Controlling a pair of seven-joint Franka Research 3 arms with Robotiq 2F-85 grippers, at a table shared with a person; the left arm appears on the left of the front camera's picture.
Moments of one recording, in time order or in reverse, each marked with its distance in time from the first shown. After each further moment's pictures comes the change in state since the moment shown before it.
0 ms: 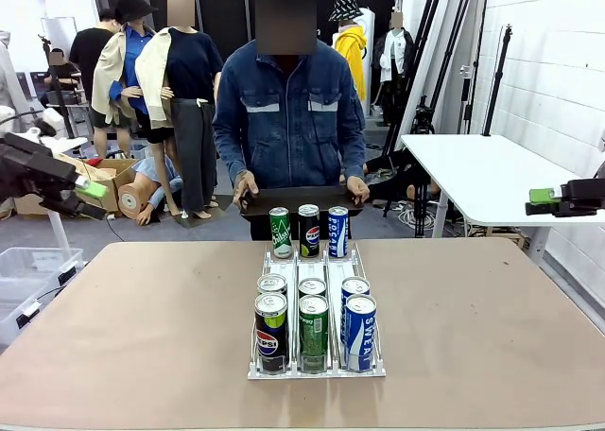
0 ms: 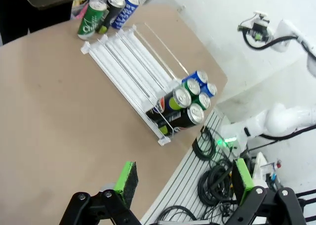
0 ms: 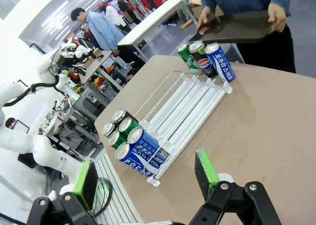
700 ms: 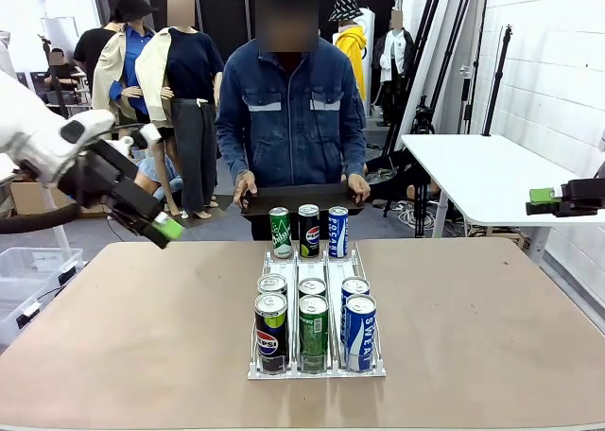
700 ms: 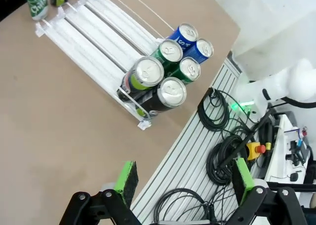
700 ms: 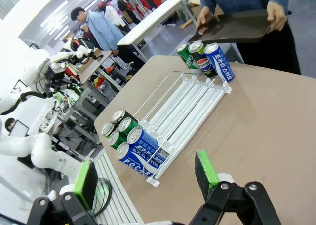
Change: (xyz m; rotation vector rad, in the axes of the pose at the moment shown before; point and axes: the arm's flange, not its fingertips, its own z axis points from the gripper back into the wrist) left arm 0.002 -0.106 -0.131 0.131 0.256 -0.123; right arm 0.000 0.000 0.001 -0.003 0.000 0.000
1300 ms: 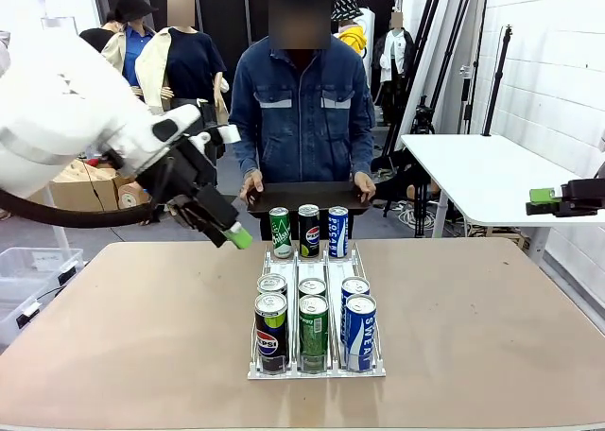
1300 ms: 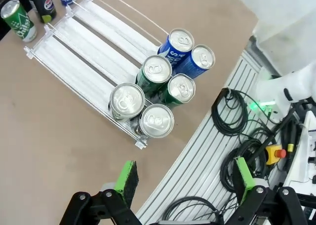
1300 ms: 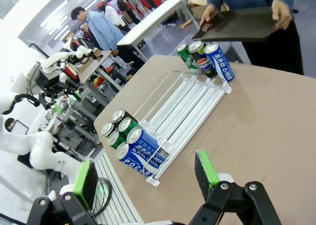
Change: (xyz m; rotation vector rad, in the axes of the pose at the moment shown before) left arm 0.054 -0.068 -0.067 0.159 0.083 -0.077; right arm 0.000 0.000 0.000 -0.001 0.000 0.000
